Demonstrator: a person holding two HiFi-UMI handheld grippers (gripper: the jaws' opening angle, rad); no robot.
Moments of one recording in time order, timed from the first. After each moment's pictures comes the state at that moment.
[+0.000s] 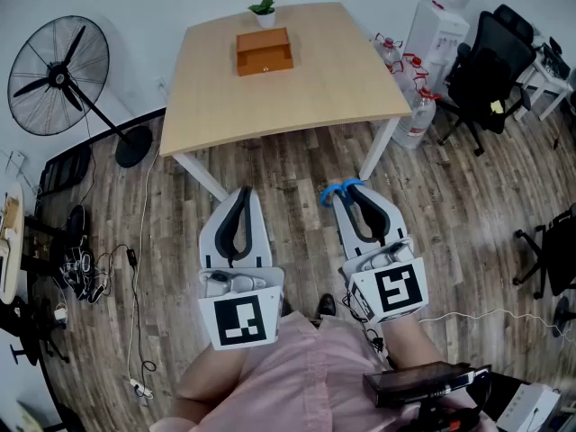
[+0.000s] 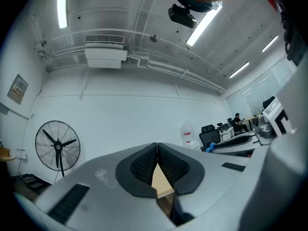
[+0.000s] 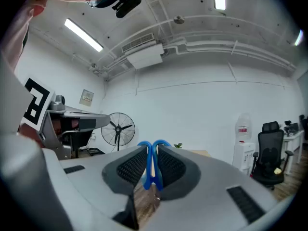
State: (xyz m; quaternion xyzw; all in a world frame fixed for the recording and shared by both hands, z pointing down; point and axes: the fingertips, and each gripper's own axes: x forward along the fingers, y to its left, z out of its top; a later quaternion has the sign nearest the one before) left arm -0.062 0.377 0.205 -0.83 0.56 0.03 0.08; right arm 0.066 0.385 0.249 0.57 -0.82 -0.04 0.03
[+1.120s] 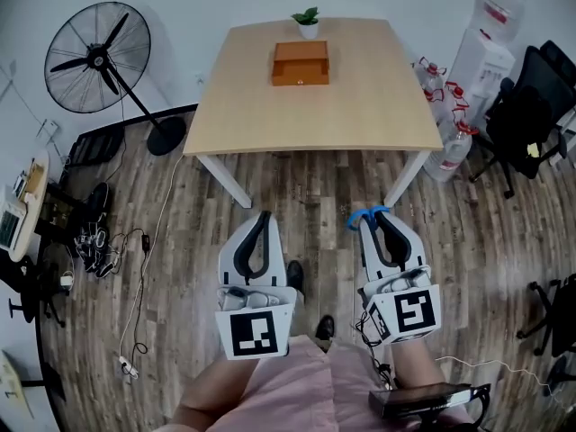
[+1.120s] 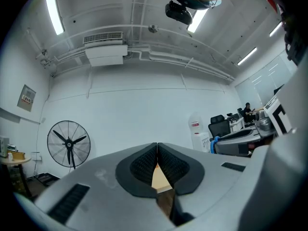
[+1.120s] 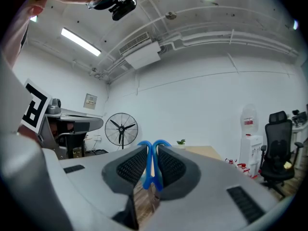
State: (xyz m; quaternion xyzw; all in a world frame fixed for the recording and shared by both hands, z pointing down) left arm -0.028 0.359 0.233 -0.79 0.61 -0.01 0.07; right arm 0.122 0.352 0.275 0.53 -0.85 -0.01 0.02
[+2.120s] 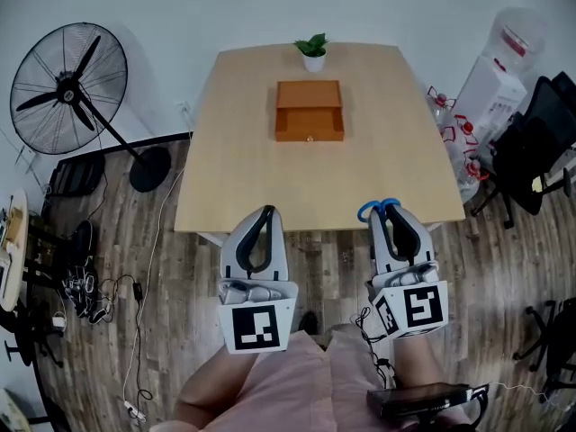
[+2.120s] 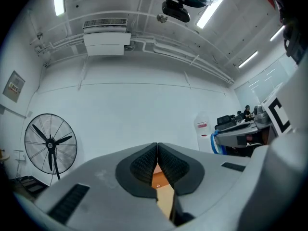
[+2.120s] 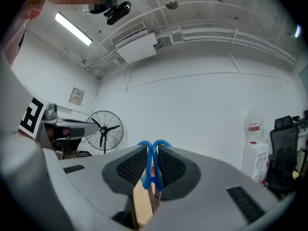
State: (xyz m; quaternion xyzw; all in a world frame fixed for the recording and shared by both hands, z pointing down) left arm -0.083 0.074 0.228 -0.81 0.58 0.00 0.07; right arm 0.079 0.074 0.251 0.57 -0.82 -0.04 0.02
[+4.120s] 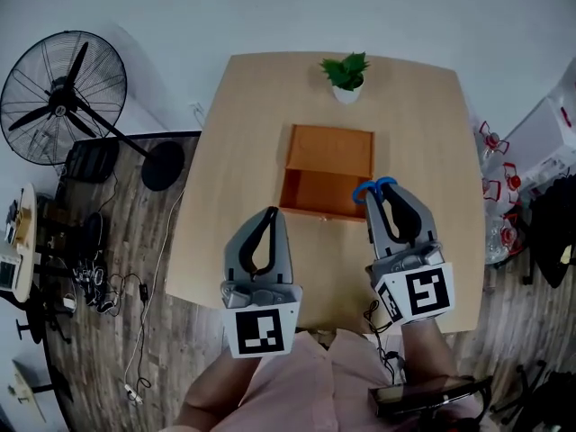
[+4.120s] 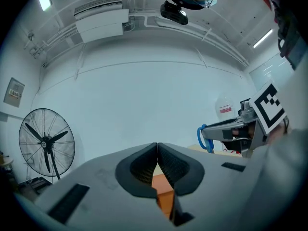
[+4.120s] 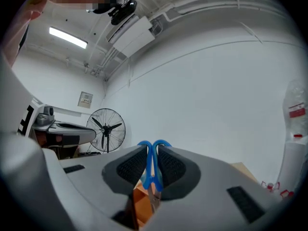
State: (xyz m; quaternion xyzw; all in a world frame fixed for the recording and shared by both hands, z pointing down) left arm -0.057 -0.230 0.246 -0.76 0.64 -0.05 0.05; right arm 0.080 -0.276 0.257 0.47 -0.88 -0.01 0.02
